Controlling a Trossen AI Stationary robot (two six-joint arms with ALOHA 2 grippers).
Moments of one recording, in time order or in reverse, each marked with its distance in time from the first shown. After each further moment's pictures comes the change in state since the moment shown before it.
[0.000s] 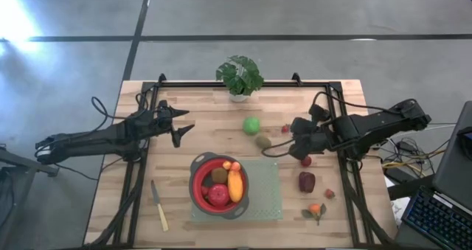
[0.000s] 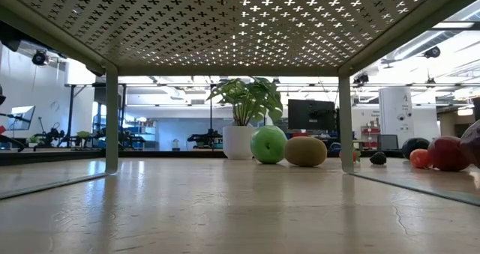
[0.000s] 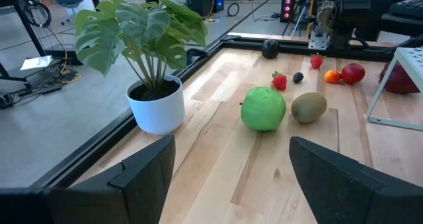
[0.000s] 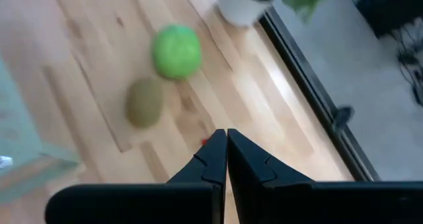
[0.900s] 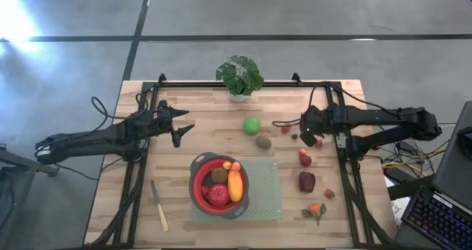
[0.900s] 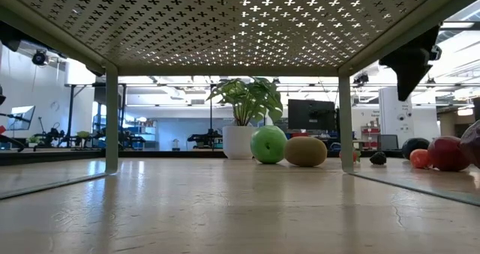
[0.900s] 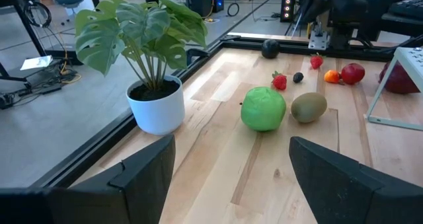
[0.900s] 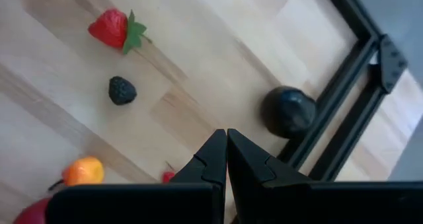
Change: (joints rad) left arm 0.000 0.000 0.000 -0.001 0.000 0.000; right arm -0.396 -0.150 -0.370 -0.031 -0.223 0.073
